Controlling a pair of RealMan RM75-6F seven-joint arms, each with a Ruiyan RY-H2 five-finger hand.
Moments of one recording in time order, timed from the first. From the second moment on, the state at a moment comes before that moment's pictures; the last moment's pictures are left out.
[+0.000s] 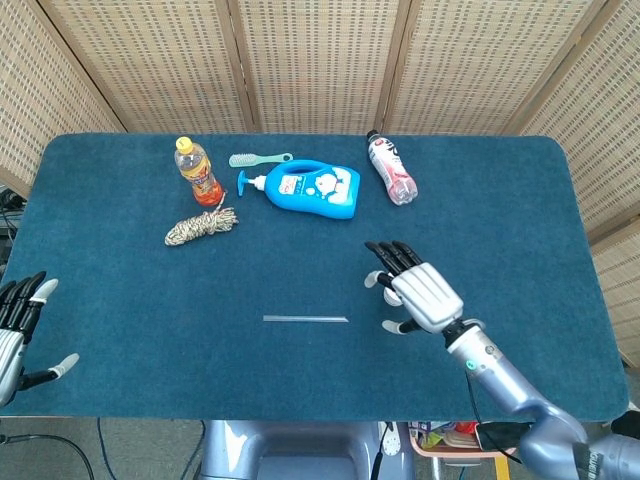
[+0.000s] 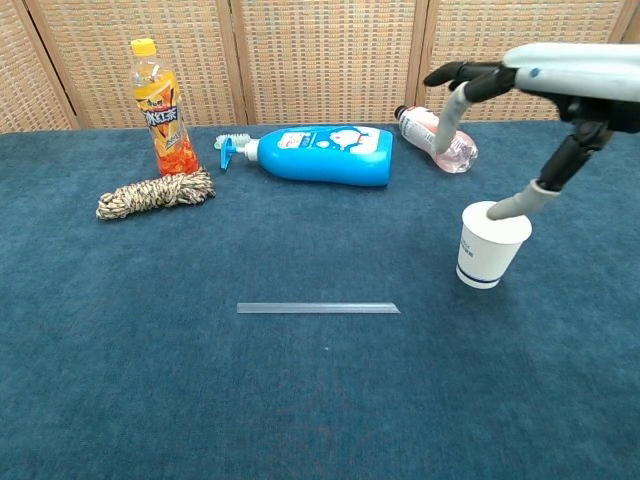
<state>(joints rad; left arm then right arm) -0.06 -1.06 0.00 -1.67 1.65 1.60 -0.06 0.62 -1.21 0.24 -1.84 -1.37 0.91 -0.16</state>
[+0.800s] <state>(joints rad) -0.08 -1.05 -0.02 -1.67 1.62 1.56 -0.08 0.93 -1.72 0.19 -1.63 -0.74 0.95 -0.72</state>
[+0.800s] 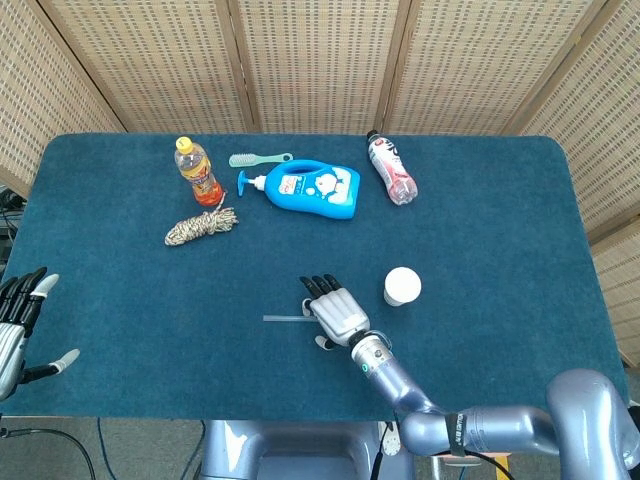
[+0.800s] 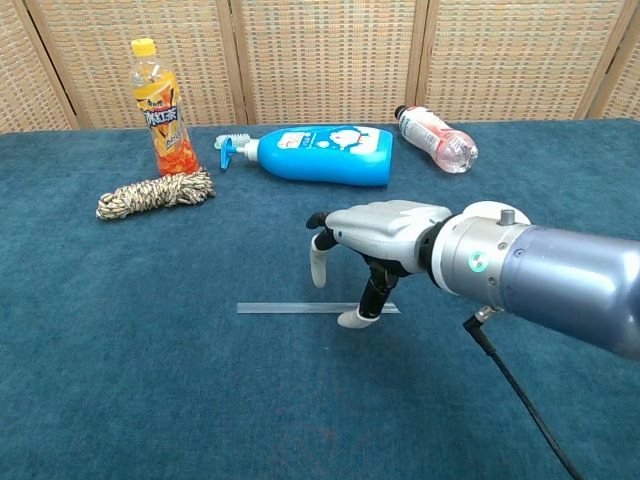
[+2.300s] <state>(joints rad) -0.09 -1.03 -0.04 -1.67 1.55 1.52 -0.13 1.00 -1.94 0.18 -1.30 -0.75 0.93 -0.69</state>
